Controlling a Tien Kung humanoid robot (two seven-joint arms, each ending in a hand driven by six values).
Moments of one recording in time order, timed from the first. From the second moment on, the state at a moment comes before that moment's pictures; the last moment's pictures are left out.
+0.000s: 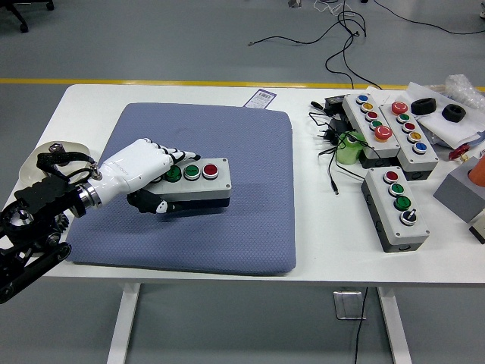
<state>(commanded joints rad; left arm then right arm) -0.69 0.56 -0.55 -1.17 2.05 0.30 -0.22 0.08 0.00 1.71 0.18 -1.55 -0.27 -0.20</state>
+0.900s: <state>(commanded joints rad) -0.66 0.61 -0.56 -1.19 2.20 0.24 -0.17 0.07 0.00 1.70 0.18 -1.55 -0.27 -0.20</state>
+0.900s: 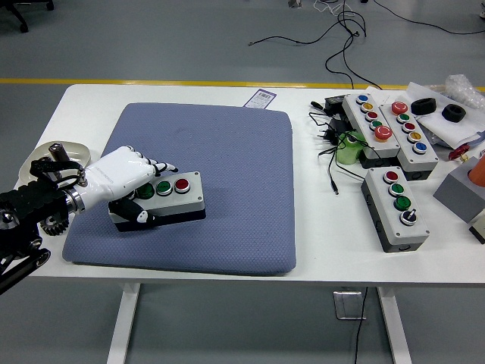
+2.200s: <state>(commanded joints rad) -0.41 0.59 -0.89 -1.74 2.00 -0.02 0.48 0.08 0.00 1.73 0.18 -1.58 -0.27 -0.20</state>
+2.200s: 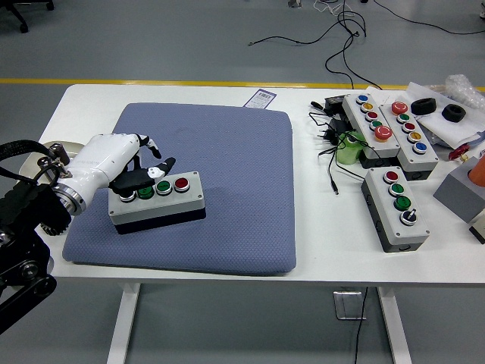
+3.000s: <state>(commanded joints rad) -0.45 0.58 -0.76 -1.71 2.00 -0.07 0.52 0.08 0.00 1.74 0.18 -1.59 -0.27 -0.20</state>
